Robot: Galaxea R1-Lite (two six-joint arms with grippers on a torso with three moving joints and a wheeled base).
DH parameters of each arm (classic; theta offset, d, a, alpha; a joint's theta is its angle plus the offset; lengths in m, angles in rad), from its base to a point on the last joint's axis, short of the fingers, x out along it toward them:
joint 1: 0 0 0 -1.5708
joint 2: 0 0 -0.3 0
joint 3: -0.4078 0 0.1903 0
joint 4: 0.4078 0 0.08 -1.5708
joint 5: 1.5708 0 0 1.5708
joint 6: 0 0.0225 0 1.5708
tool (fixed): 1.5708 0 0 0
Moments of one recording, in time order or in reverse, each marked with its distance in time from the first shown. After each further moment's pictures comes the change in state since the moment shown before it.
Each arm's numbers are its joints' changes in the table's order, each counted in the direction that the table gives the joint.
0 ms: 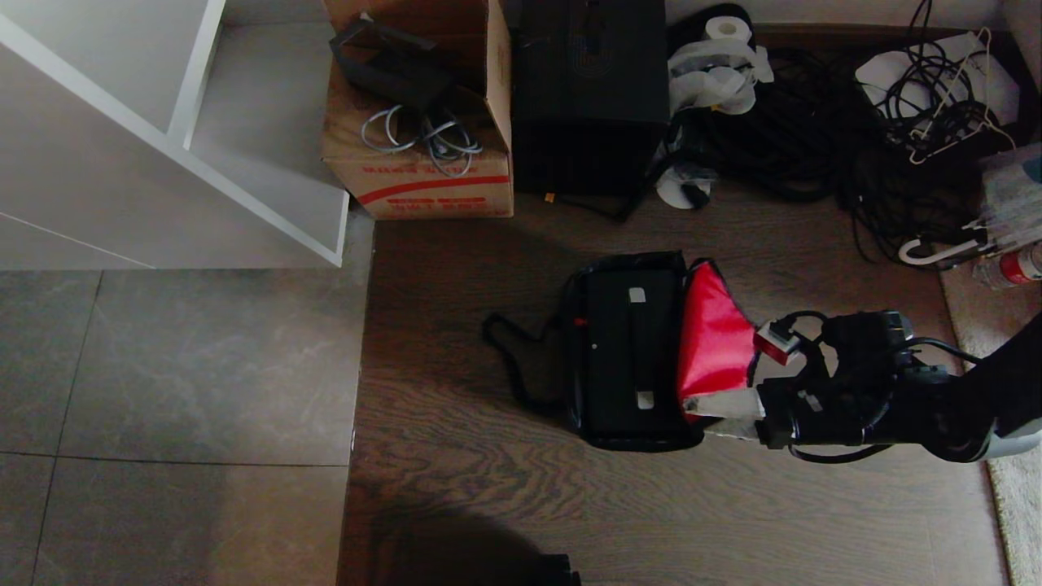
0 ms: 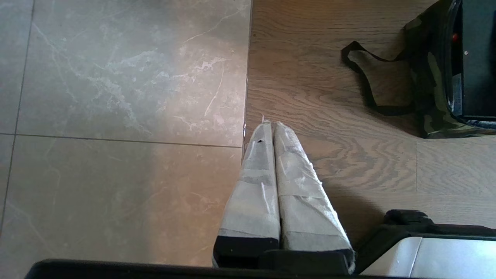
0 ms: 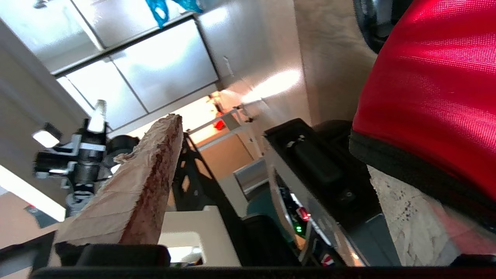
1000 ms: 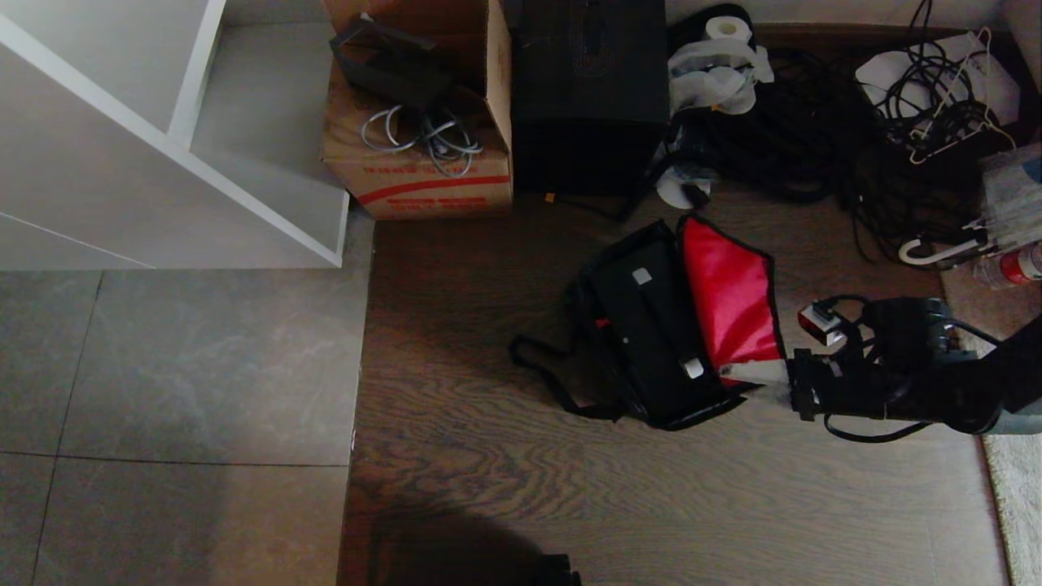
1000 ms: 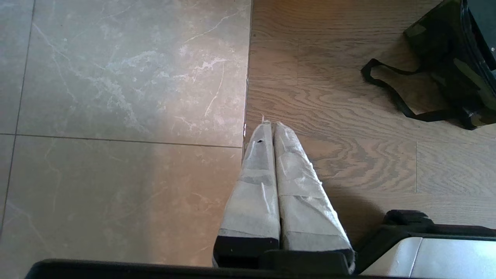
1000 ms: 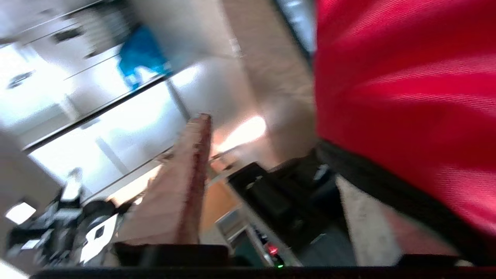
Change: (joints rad) left arm 0.000 0.000 0.000 0.000 0.000 0.000; right arm -0.168 0.059 -0.104 0.009 0.059 0.041
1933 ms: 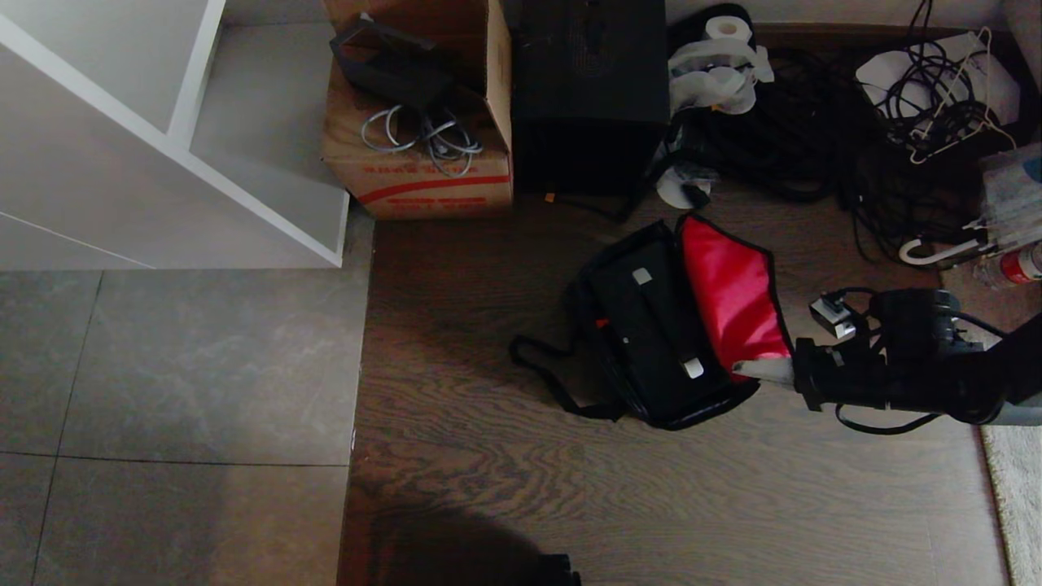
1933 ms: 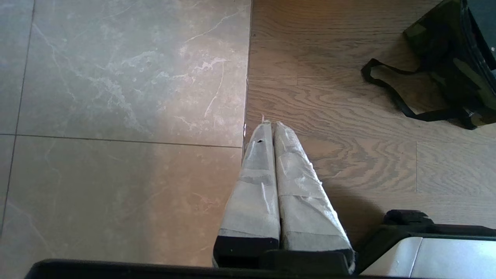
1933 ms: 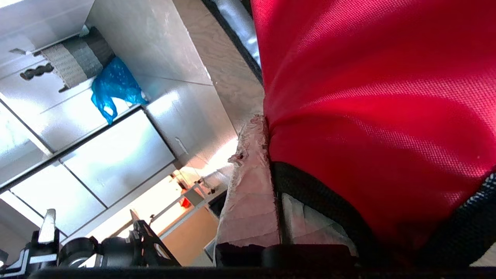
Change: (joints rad) left arm 0.000 0.000 0.000 0.000 0.000 0.000; right arm -0.022 0.001 -0.040 0.011 0.129 0.034
